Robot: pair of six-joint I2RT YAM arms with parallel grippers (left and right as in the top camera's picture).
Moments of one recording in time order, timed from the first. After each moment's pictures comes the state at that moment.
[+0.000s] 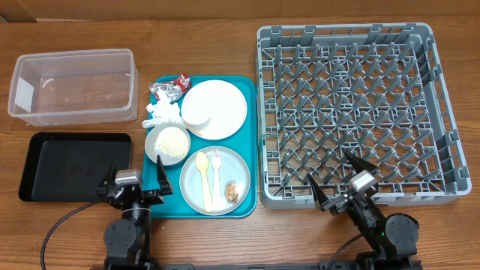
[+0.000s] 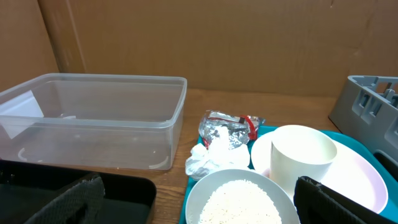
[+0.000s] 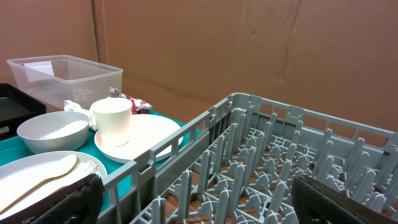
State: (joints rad) left arm -0.06 0.02 0.01 -0.06 -0.18 -0.05; right arm 0.12 0.01 0.02 0.00 -0.43 -0.10
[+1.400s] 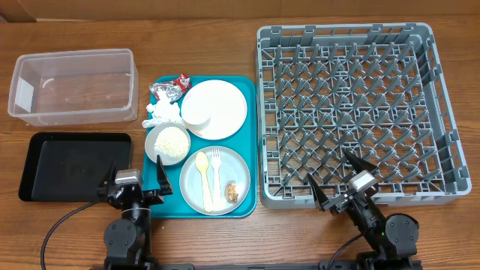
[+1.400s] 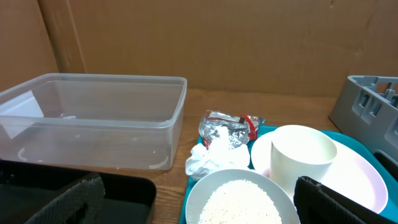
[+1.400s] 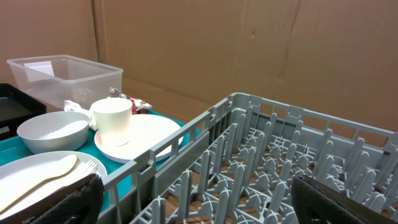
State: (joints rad) left arm -0.06 0.02 0.01 -0.06 -0.18 -0.05; right arm 0.12 0.01 0.02 0.00 -0.43 -0.10
